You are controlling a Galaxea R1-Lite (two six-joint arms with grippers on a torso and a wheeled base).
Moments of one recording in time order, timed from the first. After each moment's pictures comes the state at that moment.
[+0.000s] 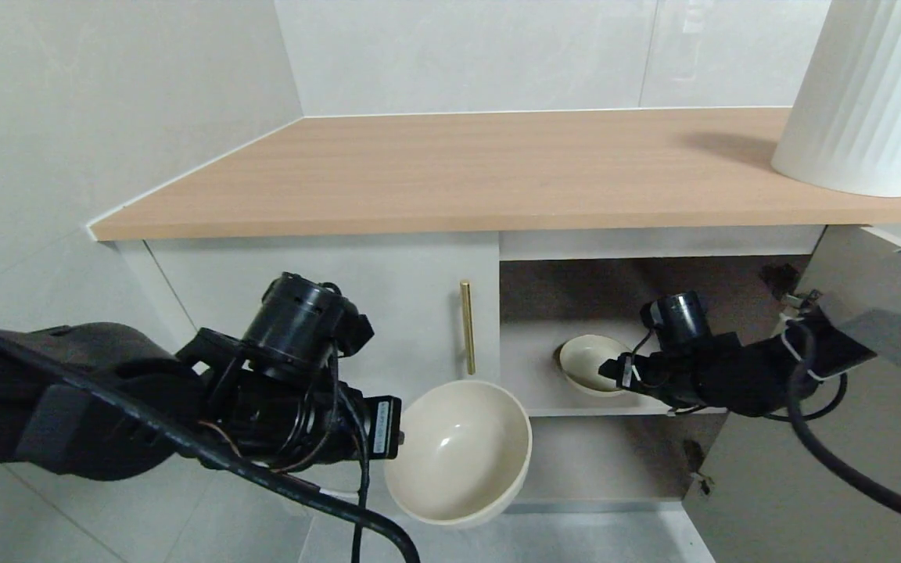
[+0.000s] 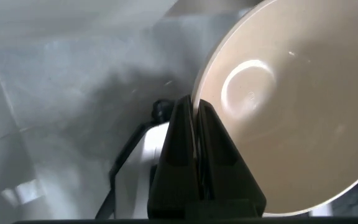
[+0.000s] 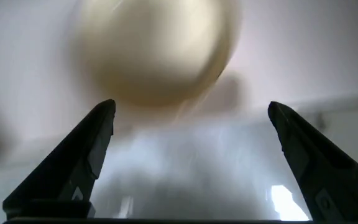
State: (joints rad) left arm -0.56 1.75 -0.96 0.12 -0.07 -0.48; right arm 0.36 2.17 -1.12 -0.31 -0.19 0.48
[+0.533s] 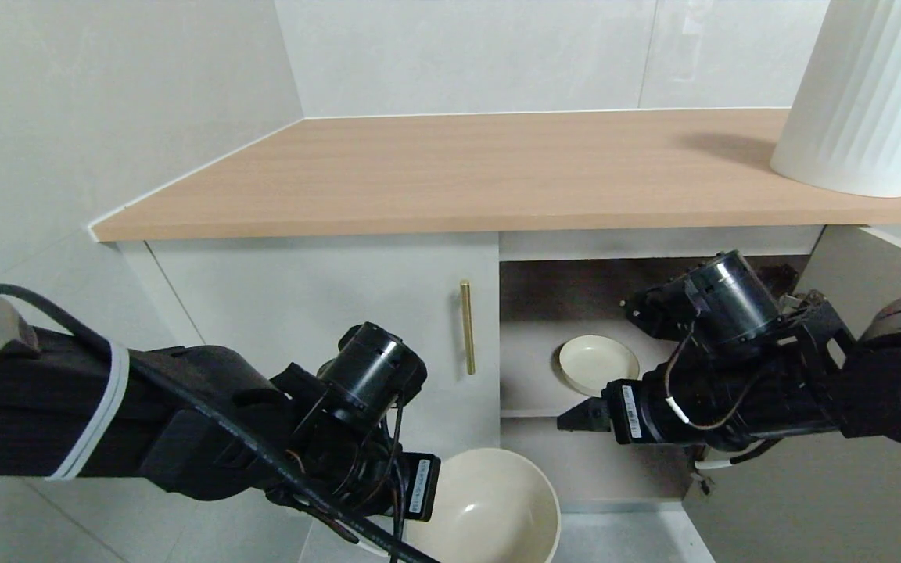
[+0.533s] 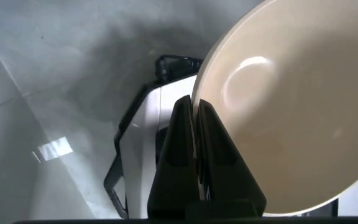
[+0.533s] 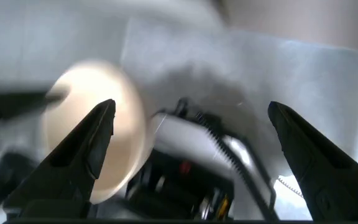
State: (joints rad) left arm -0.67 1.86 -0.99 0.23 -0.05 -0.49; right arm 0.65 1.73 -1.04 0.12 0.07 0.48
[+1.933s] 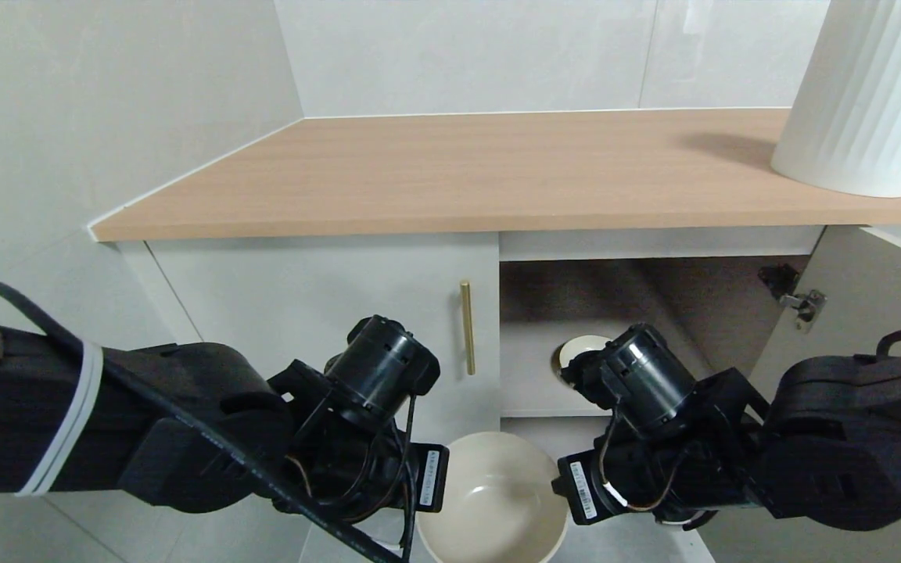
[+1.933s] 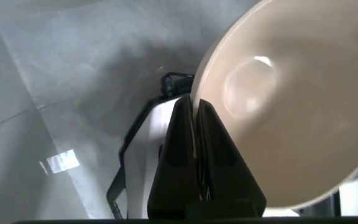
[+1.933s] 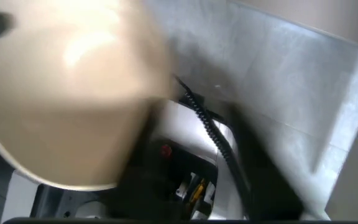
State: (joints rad) left arm -0.71 1.84 -1.01 0.22 0.06 -0.52; right arm 0.81 1.84 -1.01 0.10 -0.07 0.44
